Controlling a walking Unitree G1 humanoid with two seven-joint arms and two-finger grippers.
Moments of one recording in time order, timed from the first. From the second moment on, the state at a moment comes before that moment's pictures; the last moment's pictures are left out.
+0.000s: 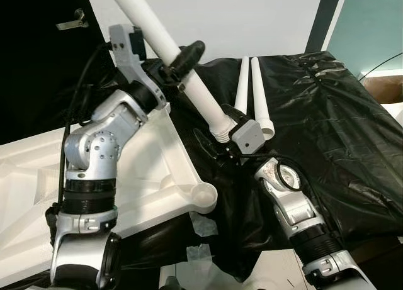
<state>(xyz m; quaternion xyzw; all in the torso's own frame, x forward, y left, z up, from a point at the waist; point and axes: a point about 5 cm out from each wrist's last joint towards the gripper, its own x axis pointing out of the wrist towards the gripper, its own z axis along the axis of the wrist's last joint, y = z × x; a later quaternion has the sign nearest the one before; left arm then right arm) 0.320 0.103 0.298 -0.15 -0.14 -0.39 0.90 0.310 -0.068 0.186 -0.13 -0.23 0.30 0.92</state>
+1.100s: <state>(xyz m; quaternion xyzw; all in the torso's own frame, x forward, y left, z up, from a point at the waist) 0.301 0.044 0.285 -0.05 -0.20 -0.36 0.91 0.344 -0.065 0.199 -0.15 -0.11 0.29 0.94</state>
